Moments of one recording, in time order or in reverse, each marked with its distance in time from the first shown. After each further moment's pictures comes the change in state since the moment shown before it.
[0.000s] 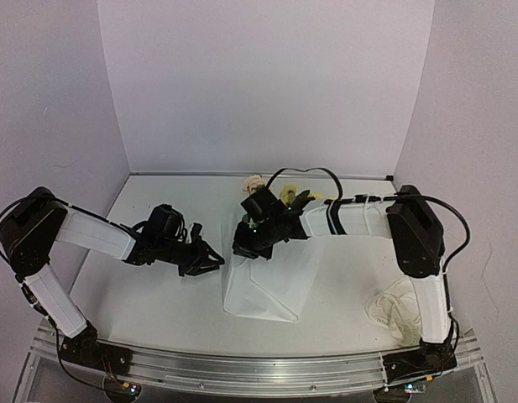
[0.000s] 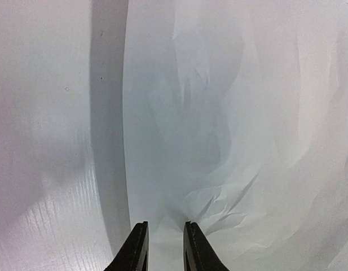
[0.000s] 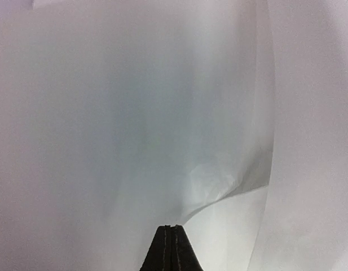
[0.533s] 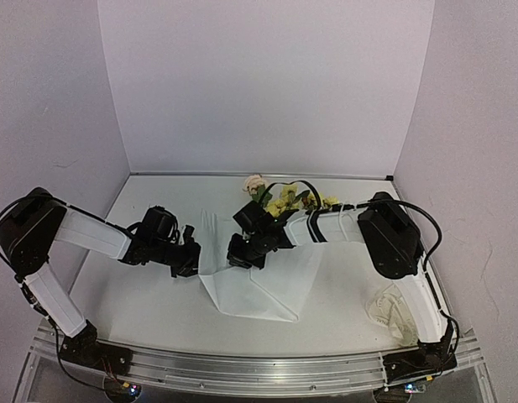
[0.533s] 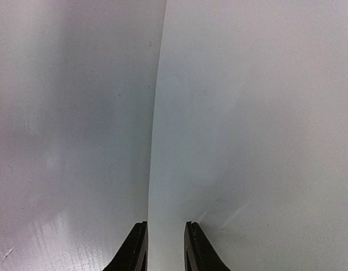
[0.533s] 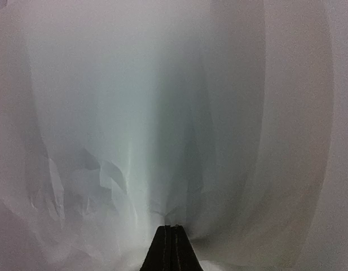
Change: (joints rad) left arm 0.068 -0.007 -0.034 -0.030 0.009 0.052; right arm 0.008 0.179 0.089 0.030 -0.027 0.029
